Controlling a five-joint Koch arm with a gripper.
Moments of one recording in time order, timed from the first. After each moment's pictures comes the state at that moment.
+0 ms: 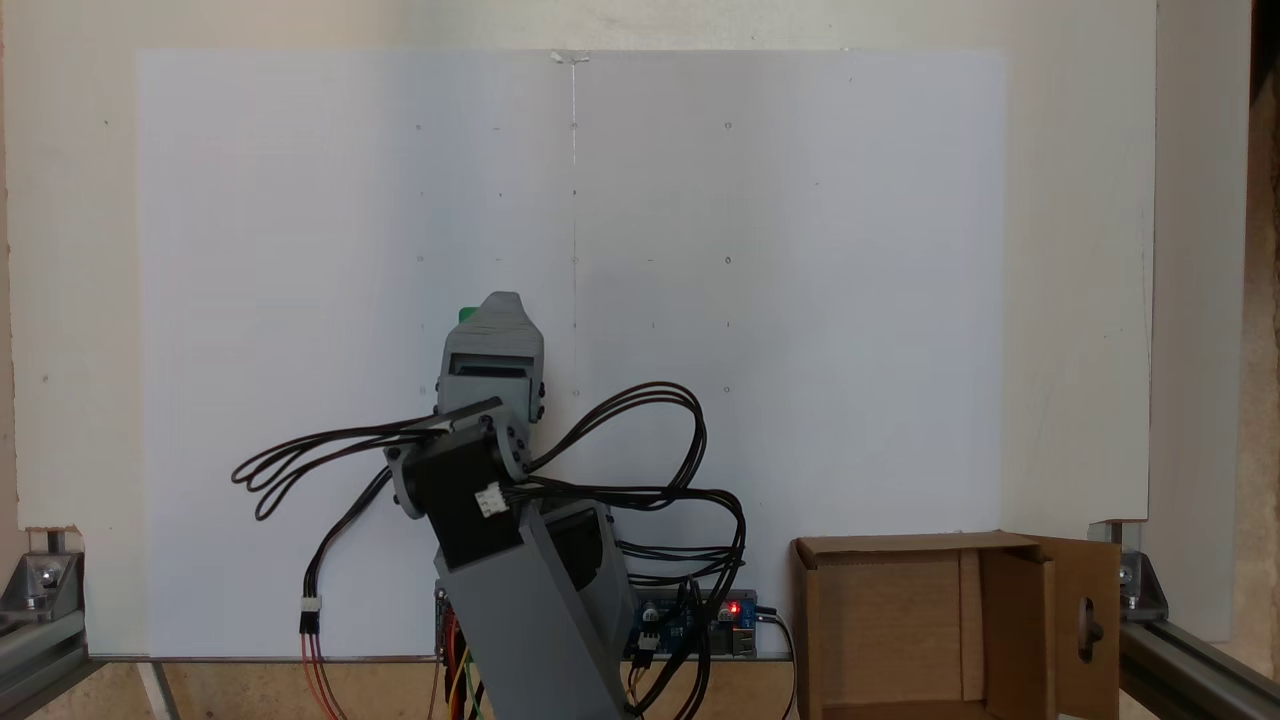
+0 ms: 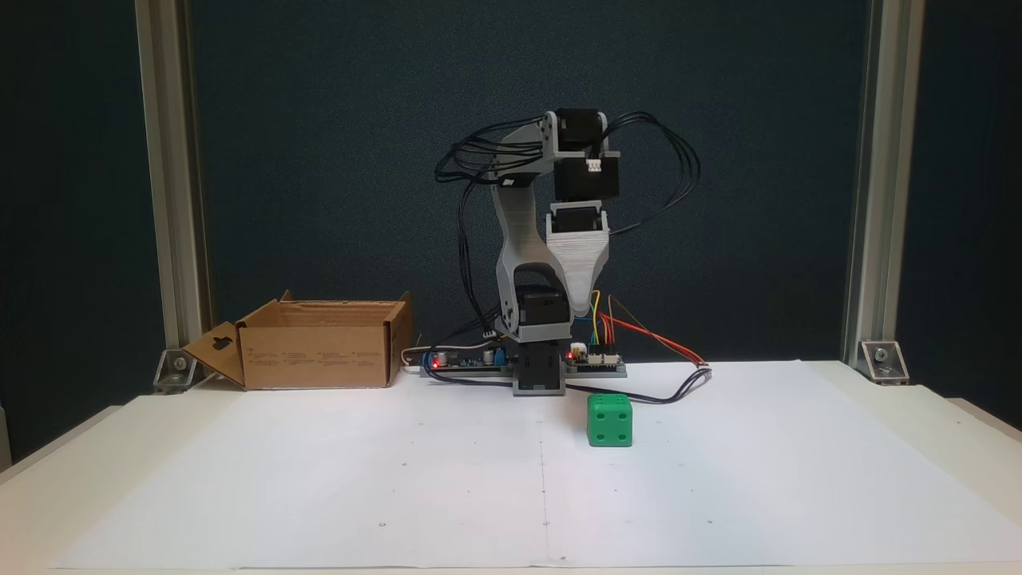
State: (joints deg) arm -20.4 115.8 104.9 64.0 22.7
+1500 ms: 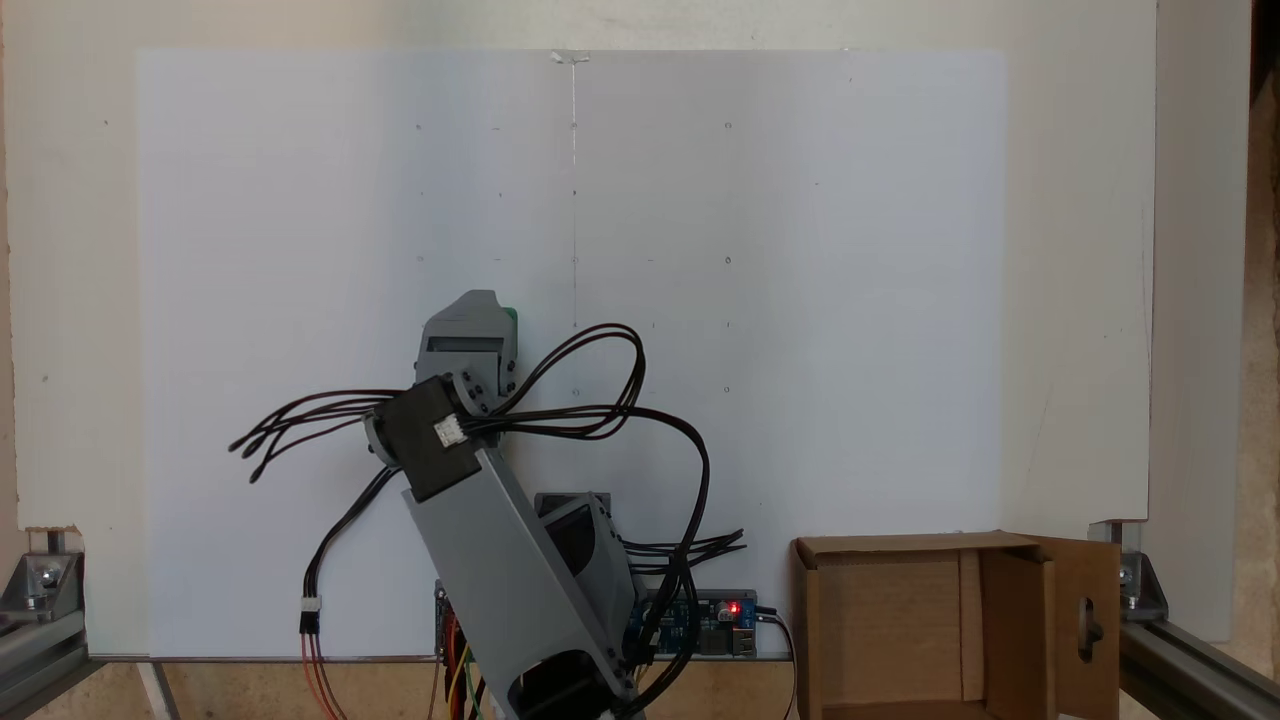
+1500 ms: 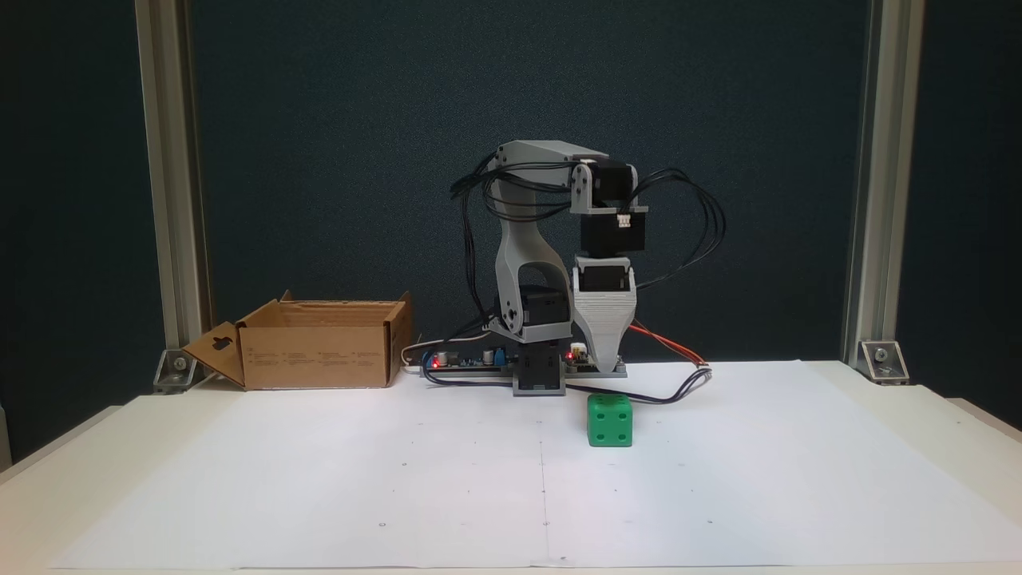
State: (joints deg) arm -28.7 106.8 116.0 51.1 28.3
